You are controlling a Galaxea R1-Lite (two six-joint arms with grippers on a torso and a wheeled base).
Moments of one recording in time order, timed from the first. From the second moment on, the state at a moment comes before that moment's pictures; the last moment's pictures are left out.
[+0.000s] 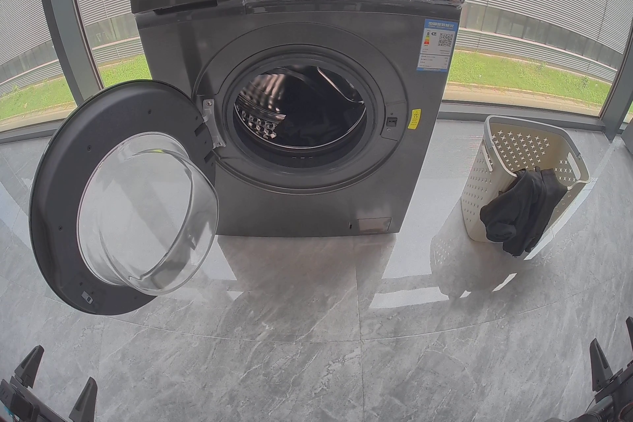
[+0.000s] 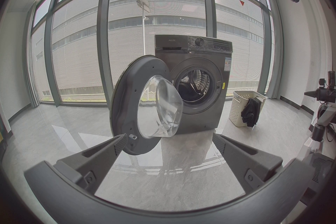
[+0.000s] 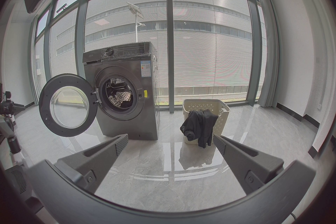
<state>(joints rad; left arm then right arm) 0.00 0.01 -0.02 0.04 -0.07 0.03 0.00 0.01 -0.02 0.00 -0.02 0.01</state>
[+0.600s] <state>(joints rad) 0.00 0.01 -0.02 0.04 -0.07 0.03 0.00 0.01 -0.02 0.00 -0.02 0.01</state>
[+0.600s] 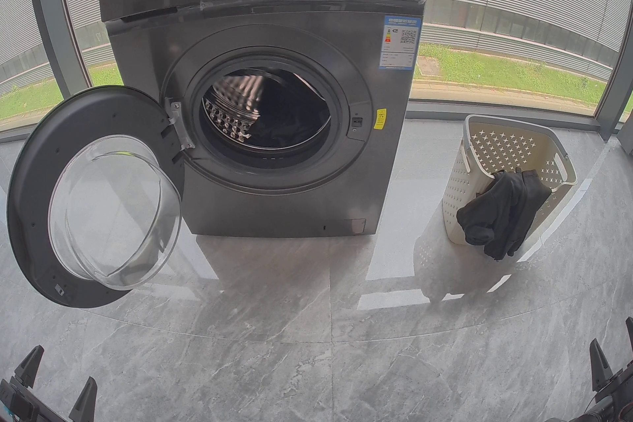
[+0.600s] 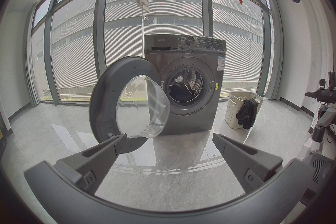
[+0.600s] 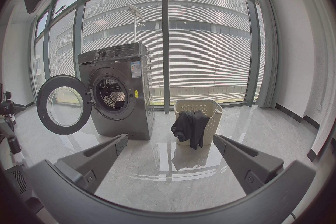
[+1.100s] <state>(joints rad) 0.00 0.01 -0.02 0.04 -0.06 0.02 0.00 0.01 -0.02 0.00 -0.02 0.01</state>
